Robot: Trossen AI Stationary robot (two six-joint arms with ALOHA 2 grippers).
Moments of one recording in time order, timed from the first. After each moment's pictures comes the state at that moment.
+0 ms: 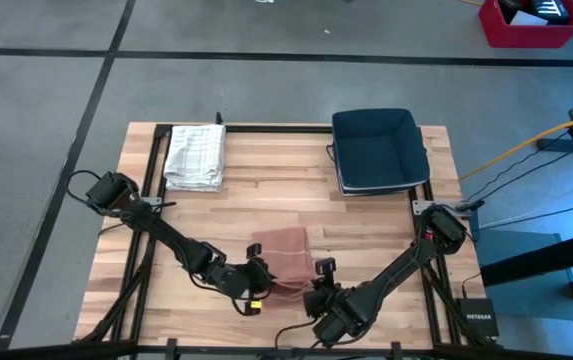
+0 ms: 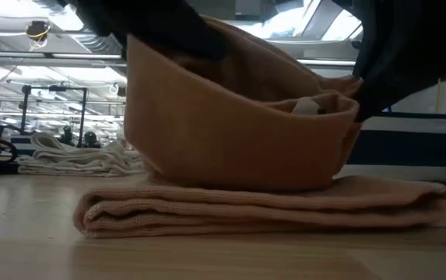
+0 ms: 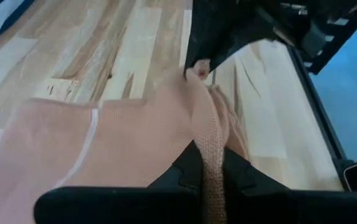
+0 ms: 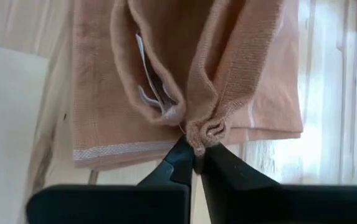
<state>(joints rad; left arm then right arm) -0.58 1.73 0.98 0.17 -0.48 -0.42 0.72 2.09 1.59 -0.97 0.61 0.45</state>
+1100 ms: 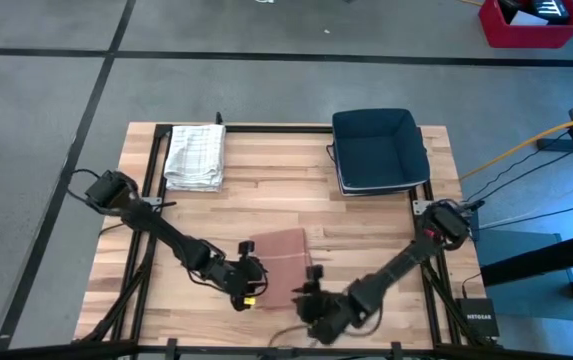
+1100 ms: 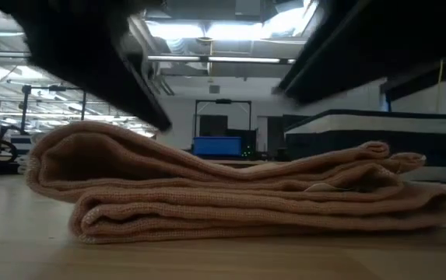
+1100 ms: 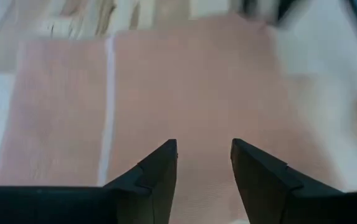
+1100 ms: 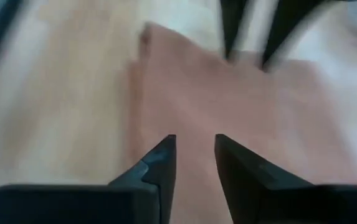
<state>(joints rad) -0.57 1.70 0.92 0.00 -0.41 -0.40 0.72 2.04 1.41 -0.44 0.70 0.36</state>
